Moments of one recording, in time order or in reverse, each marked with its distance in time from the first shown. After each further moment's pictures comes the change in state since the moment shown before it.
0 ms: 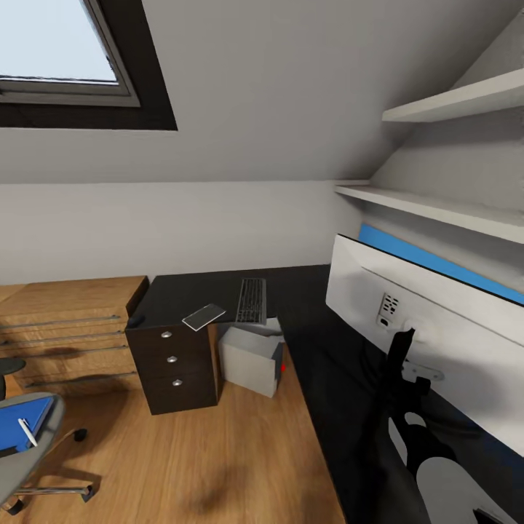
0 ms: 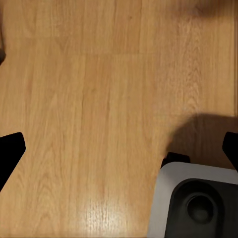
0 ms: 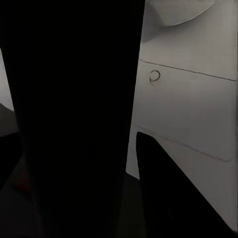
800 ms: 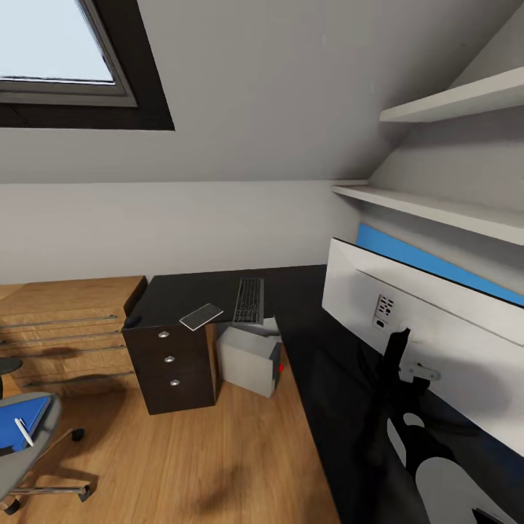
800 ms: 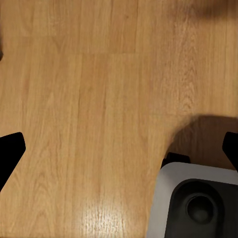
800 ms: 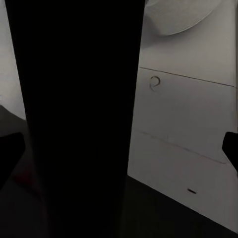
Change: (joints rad) left arm 0.000 0.000 0.002 0.000 0.001 0.000 0.000; right arm 0.000 0.001 0.011 0.011 -0.003 -0.003 0.019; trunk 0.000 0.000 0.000
